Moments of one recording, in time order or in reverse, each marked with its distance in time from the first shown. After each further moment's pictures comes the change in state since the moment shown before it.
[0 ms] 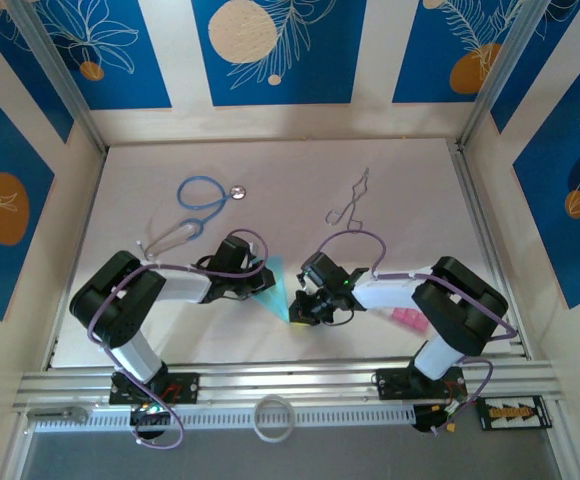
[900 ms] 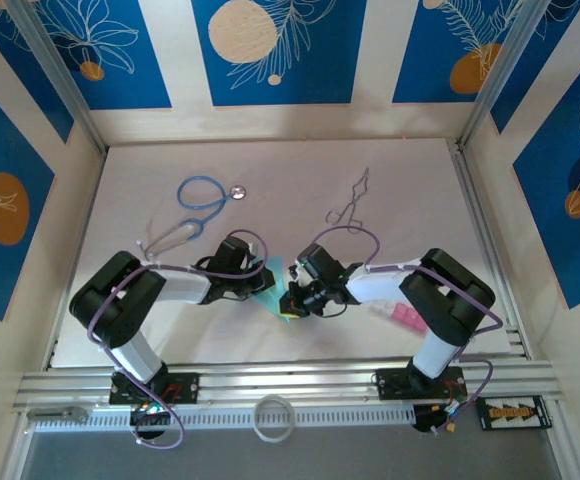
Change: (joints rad) left arm 0.000 -0.002 -0.011 0.021 0.000 -0.002; right arm -0.028 0.081 0.038 0.148 -0.098 0.024
